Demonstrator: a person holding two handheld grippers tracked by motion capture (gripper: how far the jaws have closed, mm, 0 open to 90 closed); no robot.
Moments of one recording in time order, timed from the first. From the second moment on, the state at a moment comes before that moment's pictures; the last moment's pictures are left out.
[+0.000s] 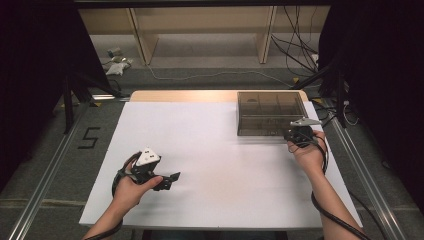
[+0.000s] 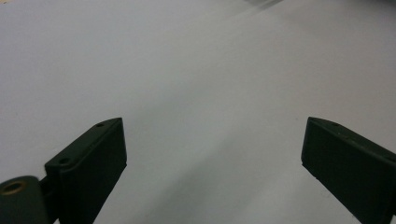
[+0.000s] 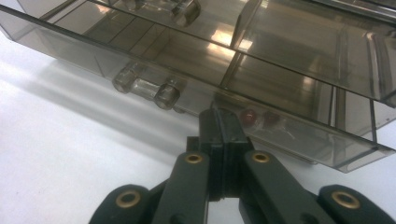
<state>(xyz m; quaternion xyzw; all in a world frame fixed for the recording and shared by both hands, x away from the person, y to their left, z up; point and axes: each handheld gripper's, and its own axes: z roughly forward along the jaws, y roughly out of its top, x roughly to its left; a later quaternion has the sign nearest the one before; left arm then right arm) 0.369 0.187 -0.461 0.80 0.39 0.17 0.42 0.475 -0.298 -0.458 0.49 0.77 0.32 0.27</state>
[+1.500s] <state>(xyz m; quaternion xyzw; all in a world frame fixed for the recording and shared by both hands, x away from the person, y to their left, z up) 0.371 0.186 -0.463 0.80 0.39 0.16 0.42 0.497 -0.291 -0.463 0.50 0.76 0.32 0.26</state>
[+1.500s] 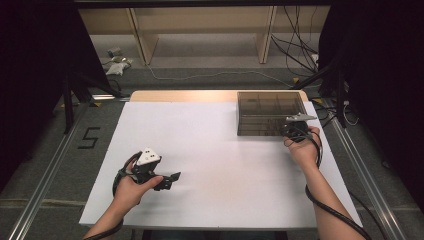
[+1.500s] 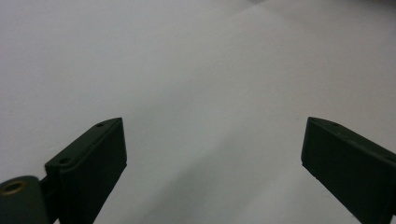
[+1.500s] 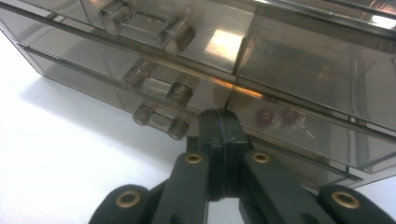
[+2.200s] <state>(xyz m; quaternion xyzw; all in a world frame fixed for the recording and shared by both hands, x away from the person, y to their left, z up) 0.370 0.186 -0.463 0.80 0.39 0.16 0.42 0.486 -0.302 -0.459 0.50 0.76 0.33 0.25</state>
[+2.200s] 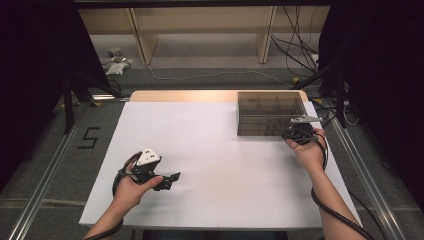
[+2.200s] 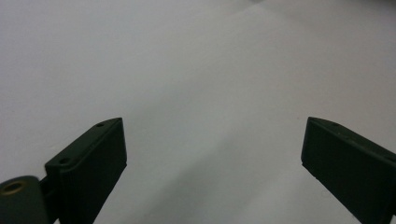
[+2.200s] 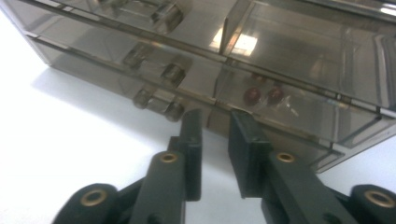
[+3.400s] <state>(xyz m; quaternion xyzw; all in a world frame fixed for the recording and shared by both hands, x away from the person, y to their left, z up) 0.369 0.187 -0.462 0.80 0.39 0.17 0.42 0.425 -0.288 -0.448 0.46 0.78 0.39 0.17</state>
